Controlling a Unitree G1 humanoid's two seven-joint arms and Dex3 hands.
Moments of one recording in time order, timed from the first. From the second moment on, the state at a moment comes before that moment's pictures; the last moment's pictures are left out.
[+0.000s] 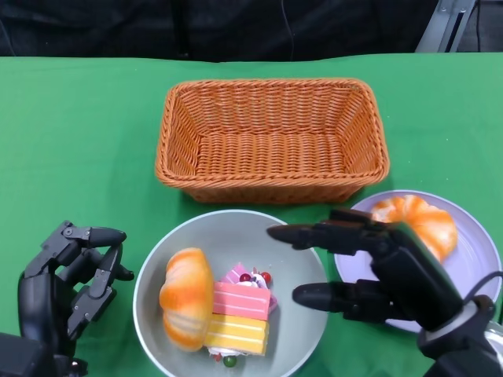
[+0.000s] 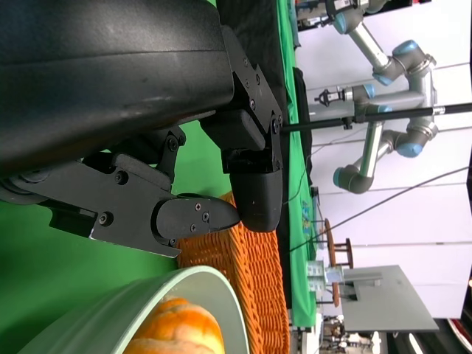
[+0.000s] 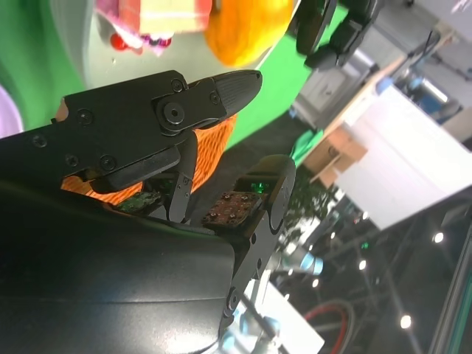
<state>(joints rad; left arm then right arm) -0.28 -0.01 0.31 1.05 -0.18 -1.05 -0.22 -0.14 -0.16 0.26 0.20 -0.38 -0.74 0.00</state>
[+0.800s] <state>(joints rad) -0.28 -0.02 0.30 1.05 -0.18 -1.05 -0.20 -0.28 -0.16 0.35 0.34 -0.62 -0.80 -0.12</state>
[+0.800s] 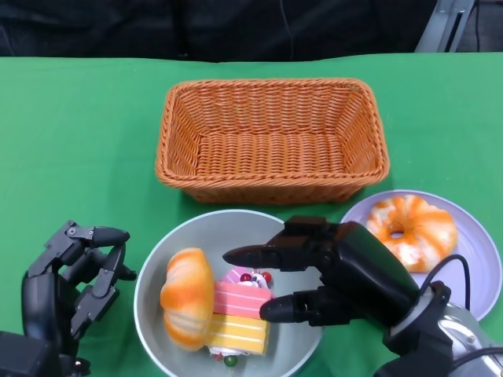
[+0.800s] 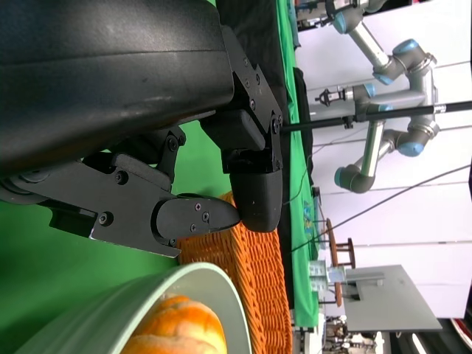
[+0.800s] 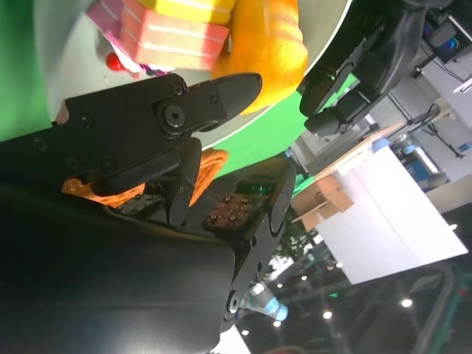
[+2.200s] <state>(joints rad) -0.29 -0.05 0.27 0.83 -0.22 -0.95 -0.16 -0.58 -0.25 0.60 0.72 -1.08 -0.96 -0.86</state>
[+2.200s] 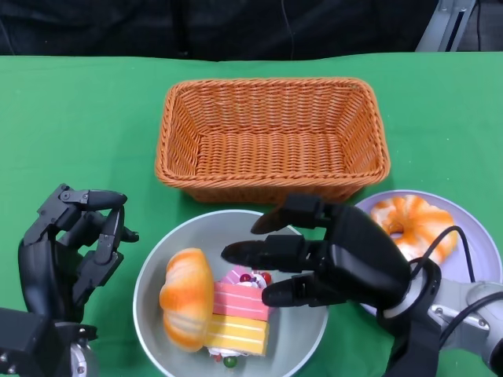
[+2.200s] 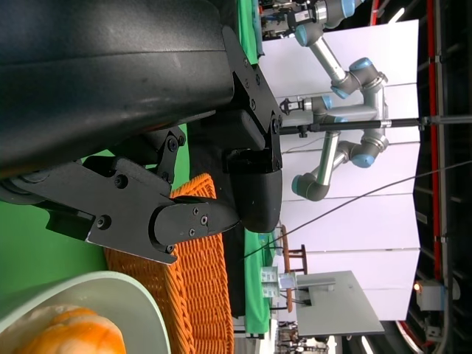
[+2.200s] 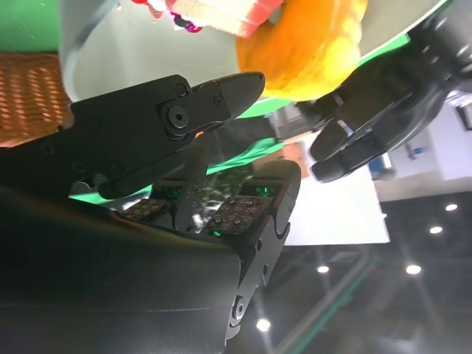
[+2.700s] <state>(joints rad) -0.29 -0.06 0.27 0.82 -0.28 -0.92 -0.19 -0.67 -0.23 0.72 0.78 -1.13 -0.98 -1.00</state>
